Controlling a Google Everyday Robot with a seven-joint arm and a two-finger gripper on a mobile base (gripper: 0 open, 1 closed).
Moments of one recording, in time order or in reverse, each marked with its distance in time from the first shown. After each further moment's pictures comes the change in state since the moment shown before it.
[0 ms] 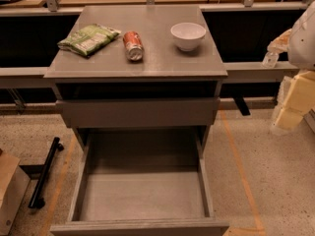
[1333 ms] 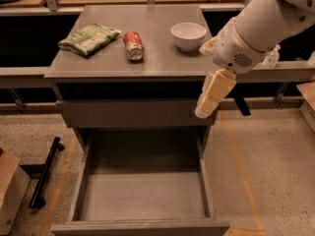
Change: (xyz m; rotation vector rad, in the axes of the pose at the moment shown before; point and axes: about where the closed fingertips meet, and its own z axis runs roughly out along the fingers) arm -0.114 -0.034 0.081 -0.067 -0.294 -0.072
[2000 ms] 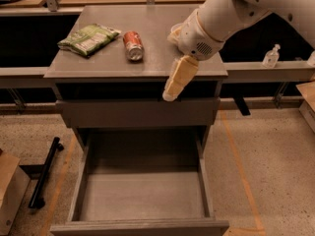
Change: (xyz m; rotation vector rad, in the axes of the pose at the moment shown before) arm -0.071 -0.039 0.046 -0.013 -0.130 -0.089
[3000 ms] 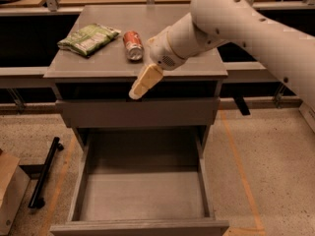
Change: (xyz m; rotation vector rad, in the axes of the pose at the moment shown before) arm -0.032 -0.036 0.081 0.075 -0.171 0.083
